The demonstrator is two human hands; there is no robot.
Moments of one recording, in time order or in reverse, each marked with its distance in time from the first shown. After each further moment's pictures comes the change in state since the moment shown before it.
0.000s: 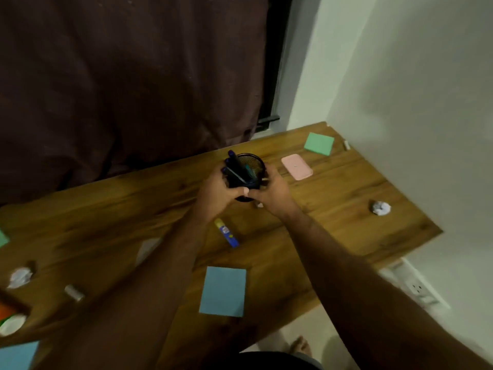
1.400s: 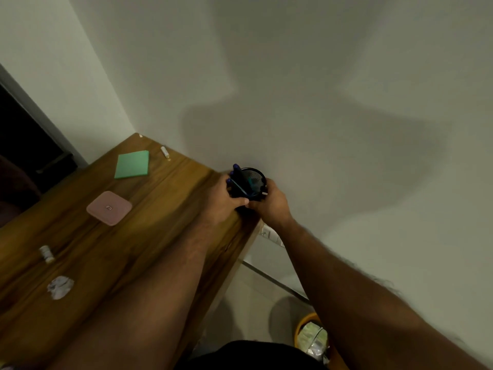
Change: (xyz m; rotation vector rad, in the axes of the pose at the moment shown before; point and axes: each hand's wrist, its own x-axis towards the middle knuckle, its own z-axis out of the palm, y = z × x) left_hand 0.017 0.124 0.435 0.130 -0.647 0.170; right_hand -0.105 0.205 -0.347 -0.011 0.609 0.430
